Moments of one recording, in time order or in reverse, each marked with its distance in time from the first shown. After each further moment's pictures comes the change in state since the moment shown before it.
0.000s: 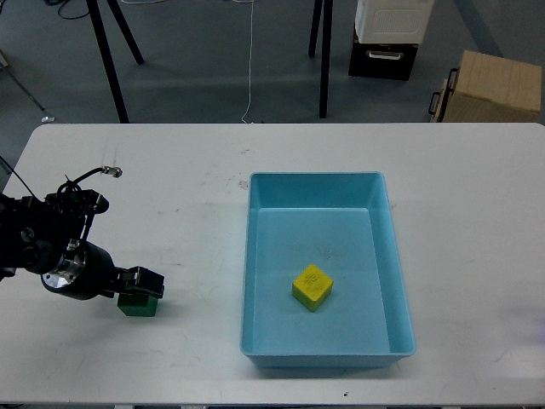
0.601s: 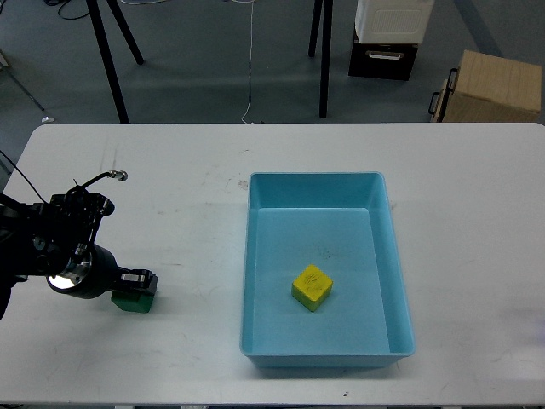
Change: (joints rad) left arm -0.002 -0.015 0.017 -0.013 0.036 0.082 0.059; right arm -0.007 -0.001 0.009 0.000 0.000 0.000 0.000
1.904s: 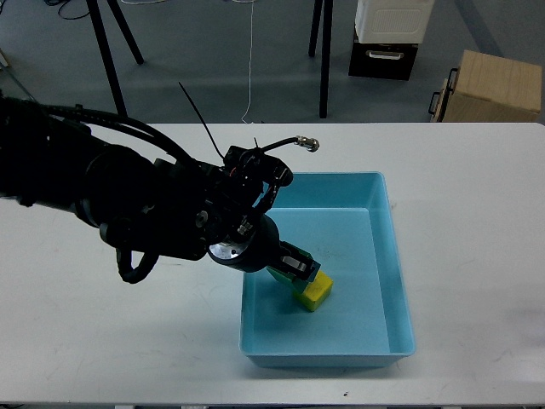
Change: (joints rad) left arm -0.395 -0.543 -0.035 -0.067 -0.267 0.095 -0.206; right arm -0.003 0.000 0.021 -0.015 0.000 0.000 -0.001
